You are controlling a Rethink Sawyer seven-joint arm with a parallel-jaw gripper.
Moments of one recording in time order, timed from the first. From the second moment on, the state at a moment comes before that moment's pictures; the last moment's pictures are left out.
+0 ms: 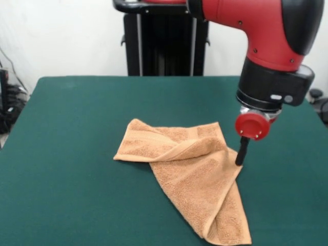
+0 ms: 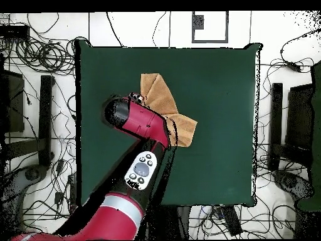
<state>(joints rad) 0.29 -0.27 -0.45 1.41 0.65 0.48 3.28</state>
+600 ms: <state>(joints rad) -0.10 -0.41 -0.13 1.49 0.42 0.47 3.11</state>
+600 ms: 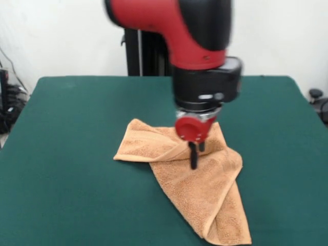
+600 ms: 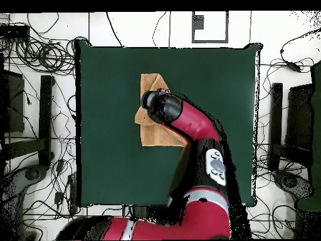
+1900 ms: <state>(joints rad) -0.27 -0.42 0.19 1.48 0.03 0.48 3.03</state>
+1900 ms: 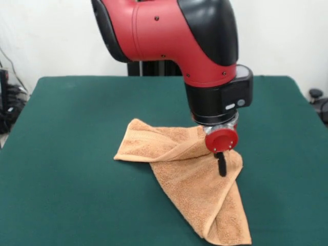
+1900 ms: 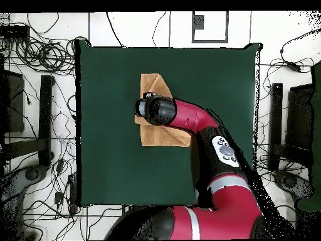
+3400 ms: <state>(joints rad) -0.27 -0.44 0.30 1.35 -0.20 0.90 3.03</state>
